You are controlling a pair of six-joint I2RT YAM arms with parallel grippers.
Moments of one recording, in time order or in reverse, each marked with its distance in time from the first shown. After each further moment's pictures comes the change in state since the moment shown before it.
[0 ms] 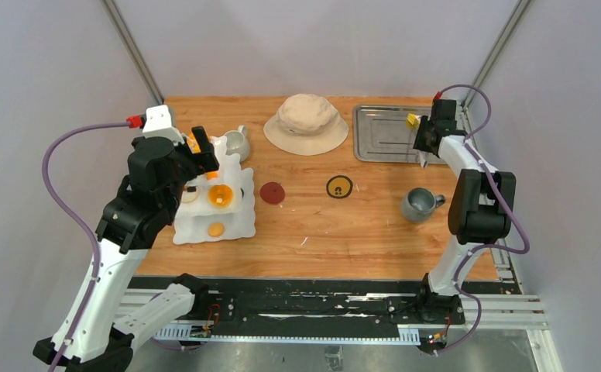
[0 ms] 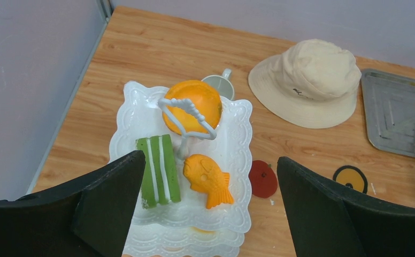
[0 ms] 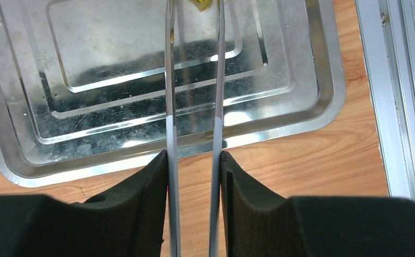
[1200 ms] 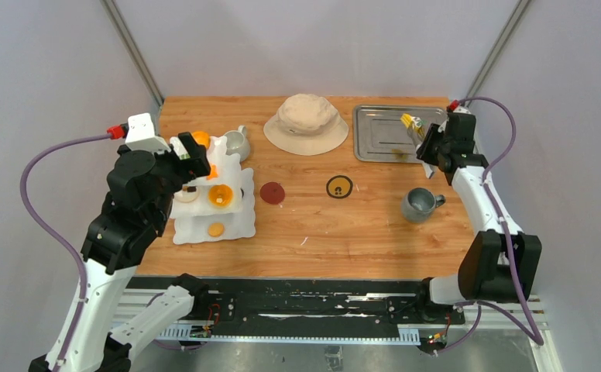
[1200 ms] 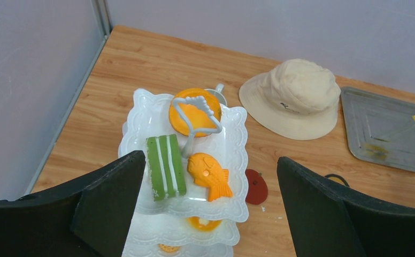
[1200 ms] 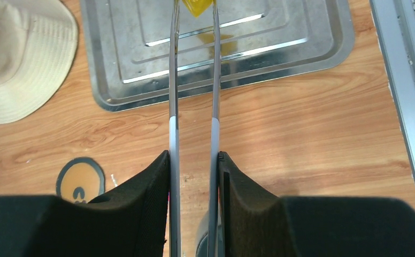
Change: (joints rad) left arm 0.000 -0.077 0.000 0.010 0.010 0.003; right arm 0.001 -0.436 -0.265 -0.047 -0.116 0.096
